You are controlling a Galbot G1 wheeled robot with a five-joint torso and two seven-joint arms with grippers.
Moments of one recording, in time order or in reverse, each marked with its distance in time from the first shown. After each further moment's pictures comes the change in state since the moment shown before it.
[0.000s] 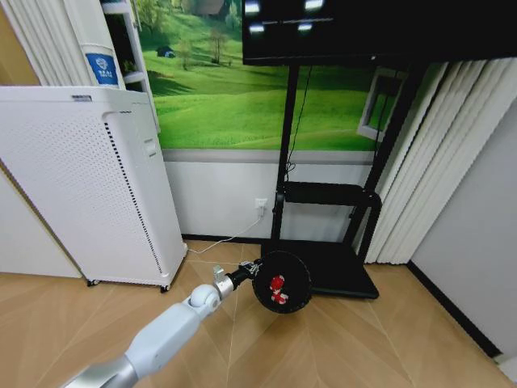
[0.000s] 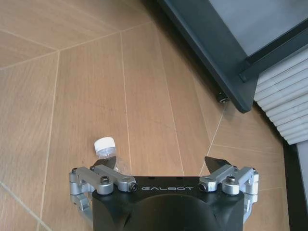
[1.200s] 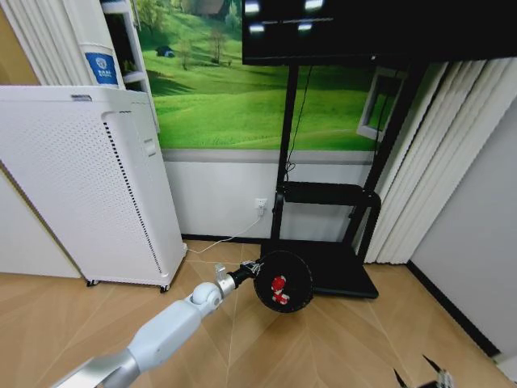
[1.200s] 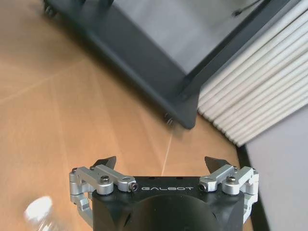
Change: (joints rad) left arm -0.053 -0.001 0.058 0.021 -0.052 0.006 -0.007; right arm -0.036 -0.009 0.087 0.167 0.222 -0.014 0.052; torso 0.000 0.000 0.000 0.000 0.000
